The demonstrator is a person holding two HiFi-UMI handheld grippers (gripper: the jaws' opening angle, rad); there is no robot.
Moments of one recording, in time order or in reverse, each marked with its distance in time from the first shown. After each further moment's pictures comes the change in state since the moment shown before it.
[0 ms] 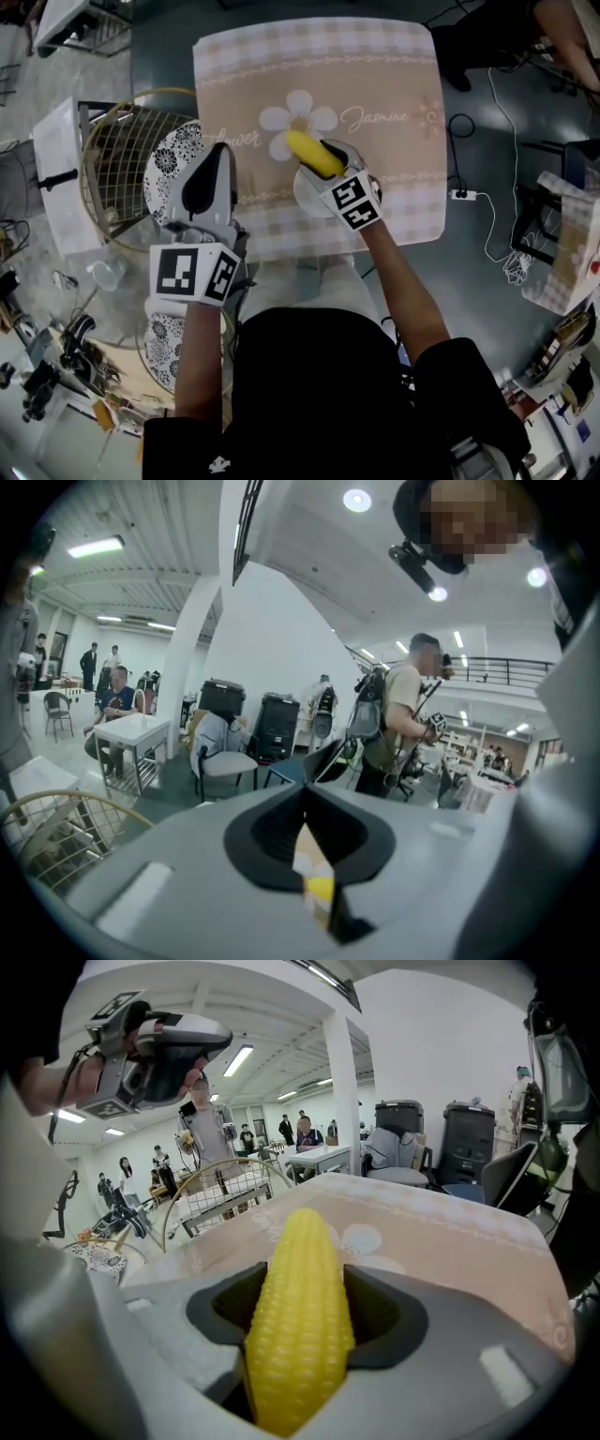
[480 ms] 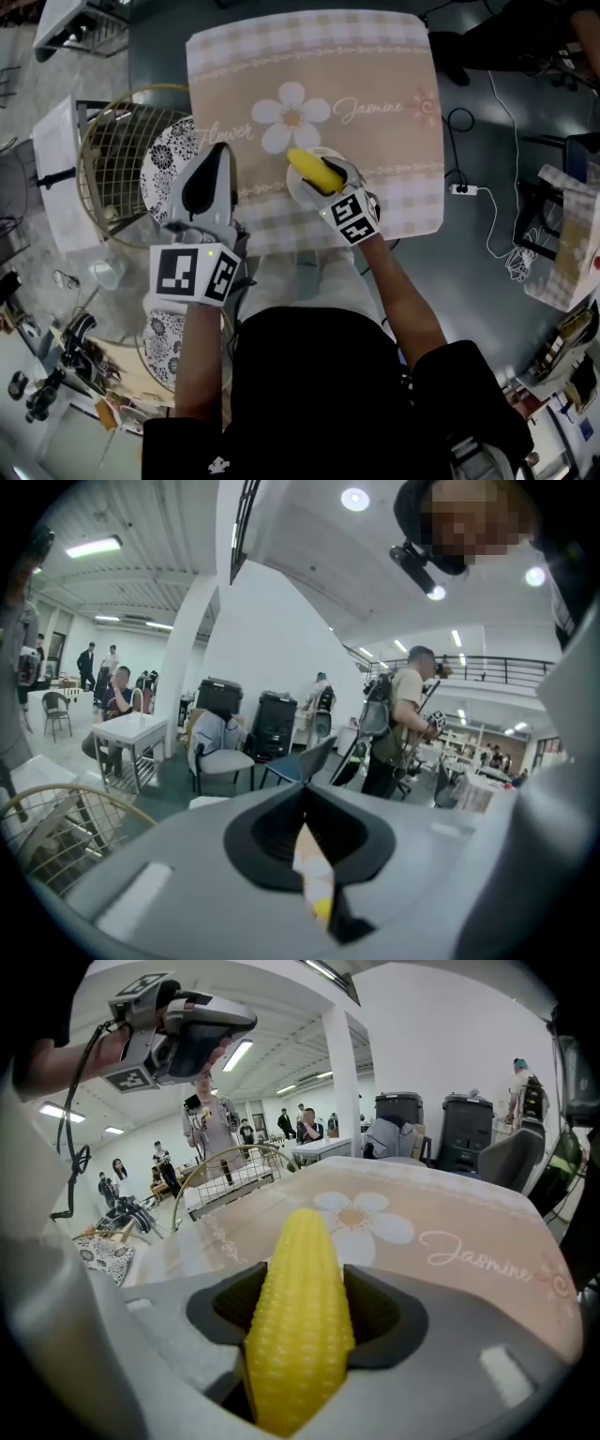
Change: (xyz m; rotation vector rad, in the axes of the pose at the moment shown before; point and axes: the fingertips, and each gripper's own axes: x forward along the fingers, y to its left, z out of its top) left arm -0.006 -0.024 -0.010 0.005 0.010 -0.007; right arm -0.022 0.028 -0.057 0.005 0.039 0.004
